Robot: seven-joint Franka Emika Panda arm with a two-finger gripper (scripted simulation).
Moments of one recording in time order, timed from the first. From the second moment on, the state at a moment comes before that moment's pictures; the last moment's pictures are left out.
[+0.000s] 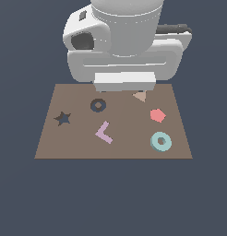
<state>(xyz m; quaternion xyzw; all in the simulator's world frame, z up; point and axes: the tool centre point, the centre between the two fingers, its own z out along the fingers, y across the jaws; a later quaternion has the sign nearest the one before) 0.007 0.021 0.178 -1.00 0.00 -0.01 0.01</state>
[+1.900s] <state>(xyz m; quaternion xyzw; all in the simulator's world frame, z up) 0.097 0.142 0.055 -0.96 -0.29 0.00 0.00</state>
